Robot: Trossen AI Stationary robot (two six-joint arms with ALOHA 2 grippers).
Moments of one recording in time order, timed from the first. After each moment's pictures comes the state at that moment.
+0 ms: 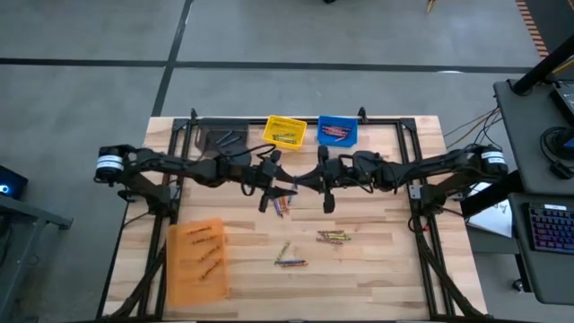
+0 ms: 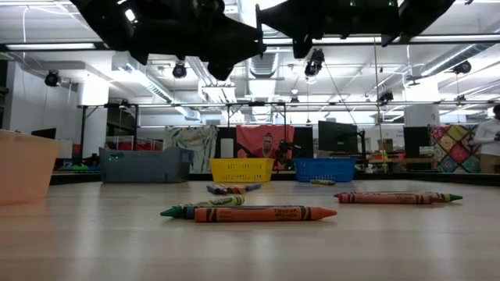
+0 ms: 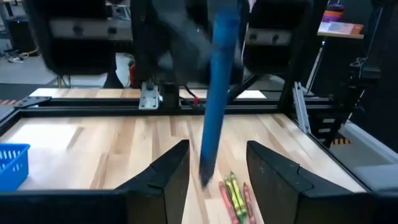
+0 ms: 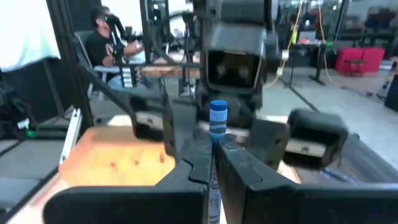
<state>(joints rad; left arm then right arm) 0.13 1.50 0.77 0.60 0.33 -0.04 -0.06 1.41 0.75 0.67 -0.15 0.01</state>
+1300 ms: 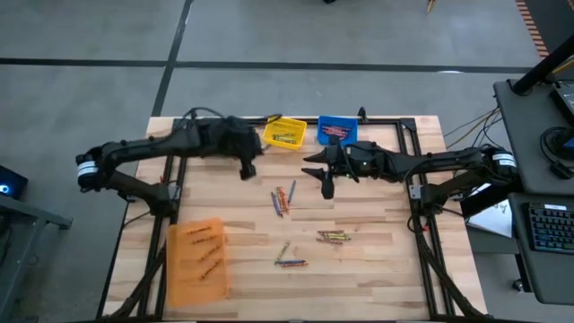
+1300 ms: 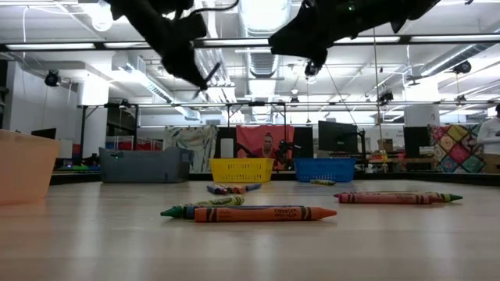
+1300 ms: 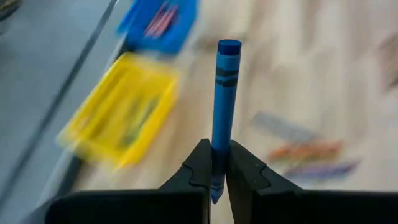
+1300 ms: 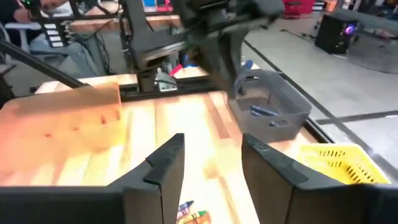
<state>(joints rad) 0.35 1.31 1.07 -0.52 -0.05 0.19 -0.13 1.31 0.84 0.25 0.03 0.03</state>
